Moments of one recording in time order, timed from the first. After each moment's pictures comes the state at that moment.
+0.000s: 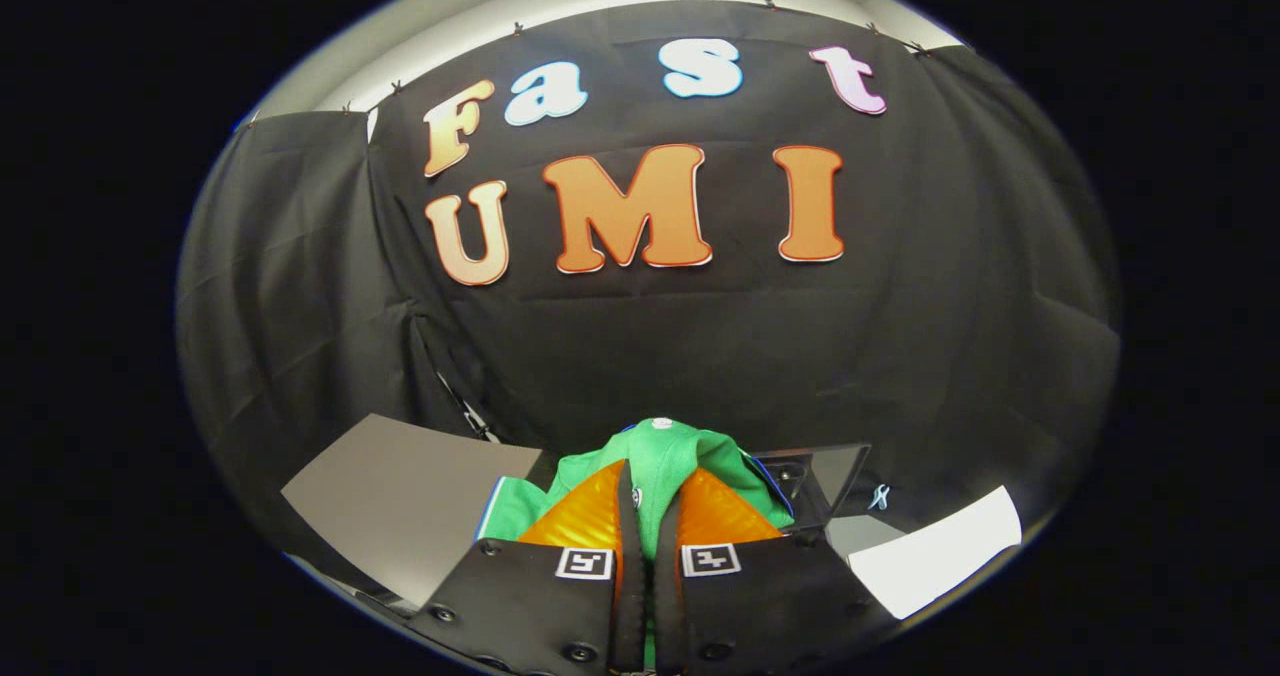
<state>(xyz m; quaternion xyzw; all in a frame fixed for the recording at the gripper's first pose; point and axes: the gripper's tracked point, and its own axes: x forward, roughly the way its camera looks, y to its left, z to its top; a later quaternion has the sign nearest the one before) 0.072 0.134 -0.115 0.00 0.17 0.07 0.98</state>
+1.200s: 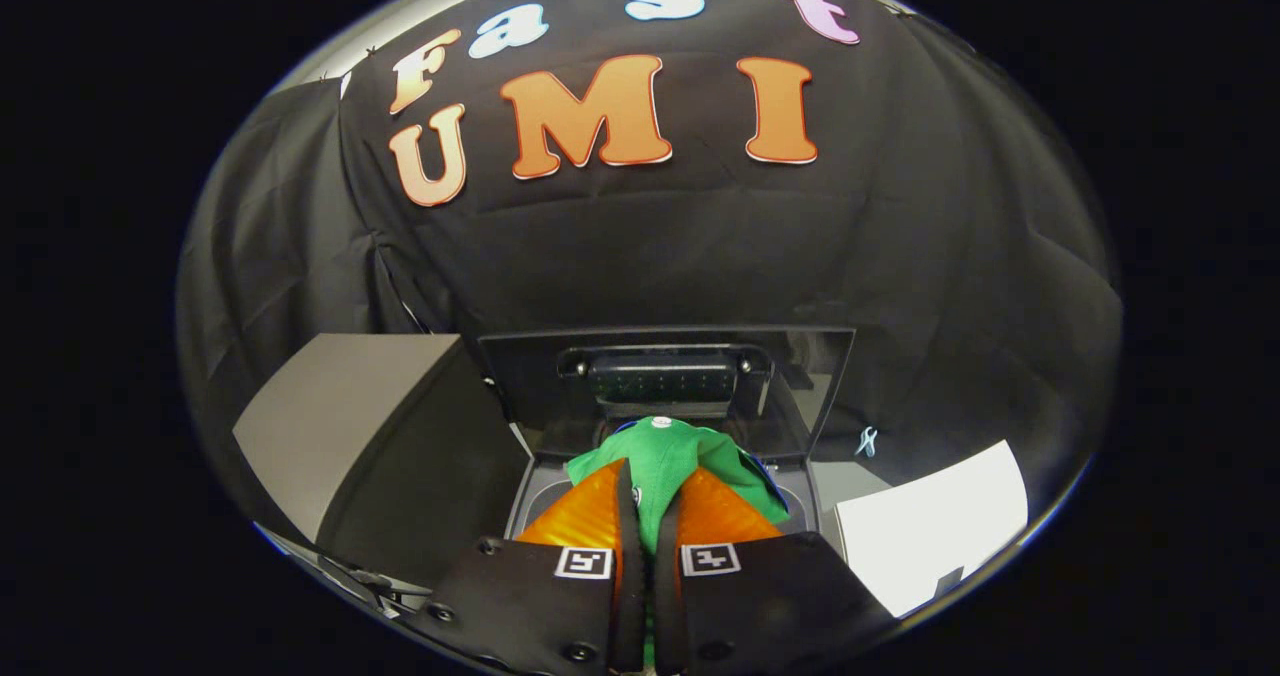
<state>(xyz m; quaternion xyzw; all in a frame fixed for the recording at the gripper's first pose) 0.063 0.072 -0.268 -0.01 0.28 0.05 0.96</state>
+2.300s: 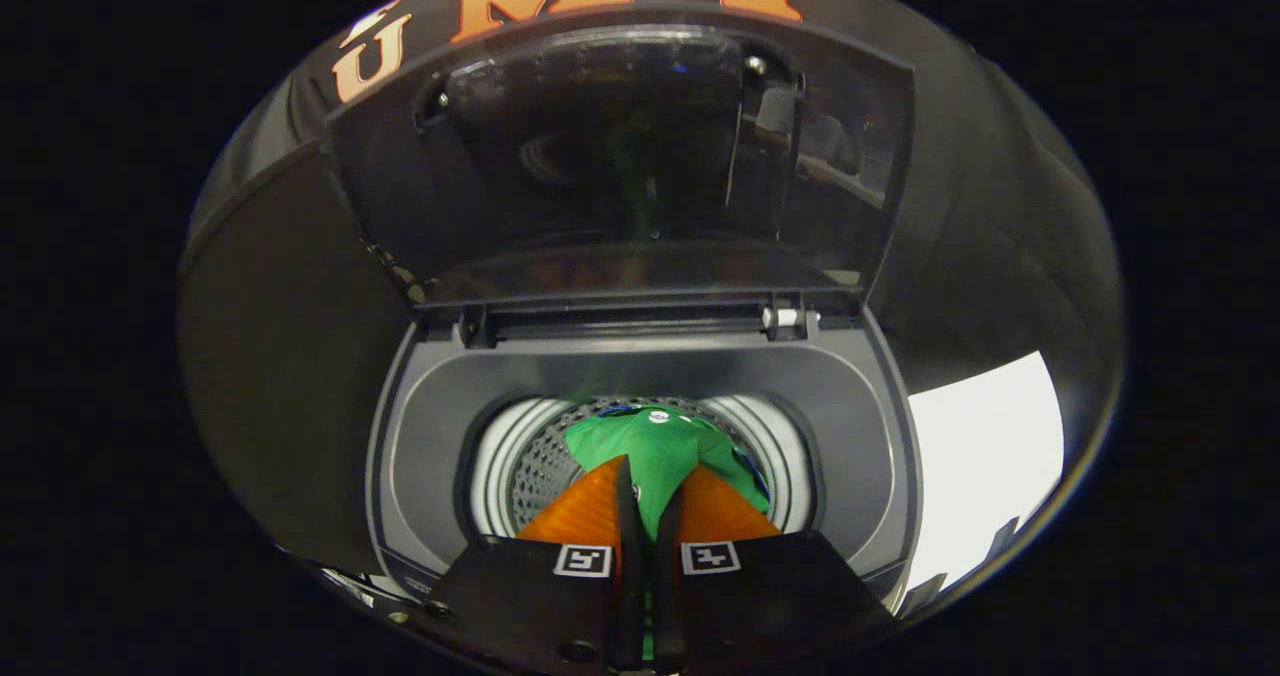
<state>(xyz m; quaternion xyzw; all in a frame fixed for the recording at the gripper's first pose) 0.090 0.031 -0.506 0.00 0.43 0.00 0.90</state>
